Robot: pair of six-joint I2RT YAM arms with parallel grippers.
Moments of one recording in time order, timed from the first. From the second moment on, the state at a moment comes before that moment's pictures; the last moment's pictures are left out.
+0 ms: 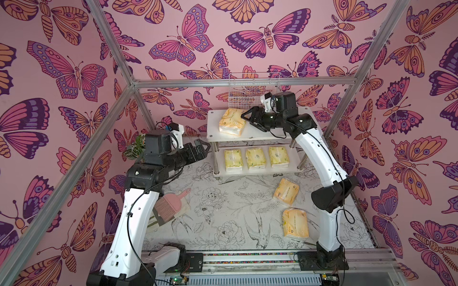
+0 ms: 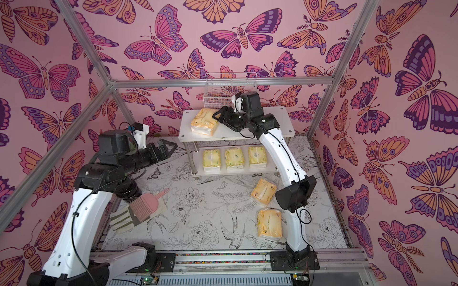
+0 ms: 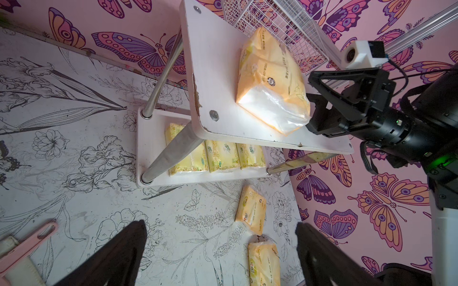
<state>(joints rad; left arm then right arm) -0.16 1.16 1.54 -0.89 0.37 -0.52 0.52 2.07 2.43 -0.76 -0.50 0.75</state>
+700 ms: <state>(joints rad) -0.16 1.16 1.49 -0.89 0.37 -0.52 0.52 2.14 2.40 -0.47 -0.62 0.89</state>
